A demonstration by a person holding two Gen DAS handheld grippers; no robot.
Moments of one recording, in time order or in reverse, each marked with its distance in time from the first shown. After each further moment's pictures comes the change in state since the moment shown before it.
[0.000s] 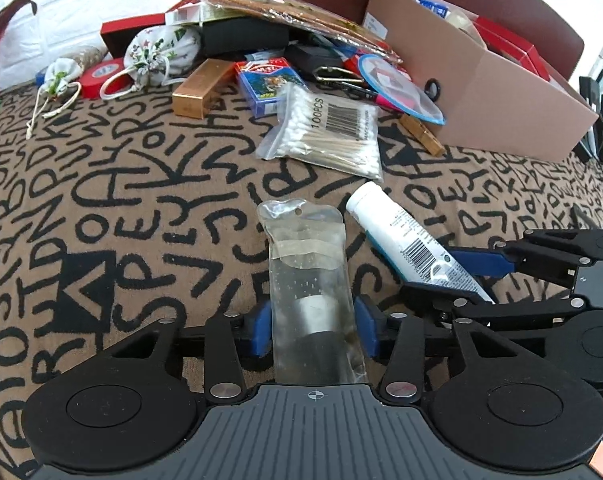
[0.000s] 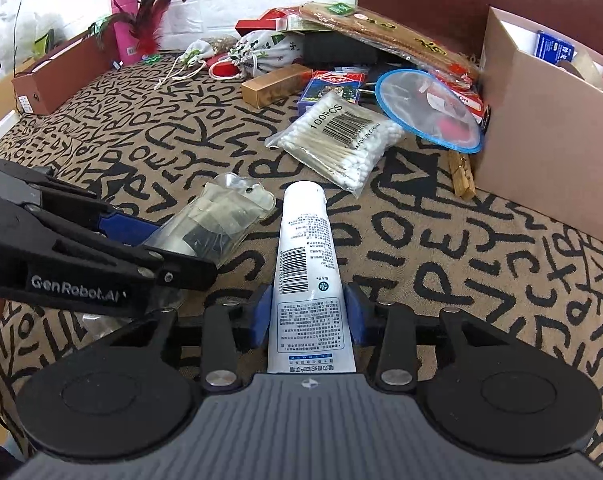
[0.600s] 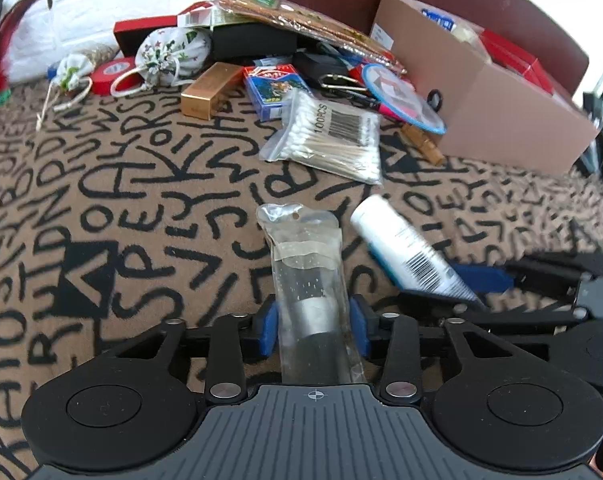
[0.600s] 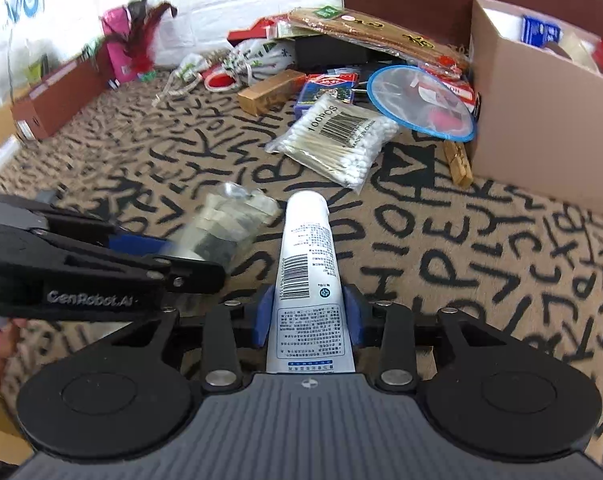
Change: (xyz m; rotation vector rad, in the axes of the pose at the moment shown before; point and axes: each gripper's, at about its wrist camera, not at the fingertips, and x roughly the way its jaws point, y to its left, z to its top) left arm -0.010 -0.001 -0.006 -0.064 -0.023 -0.025; right arm -0.013 -0.001 -0.005 0.098 -0.018 0.045
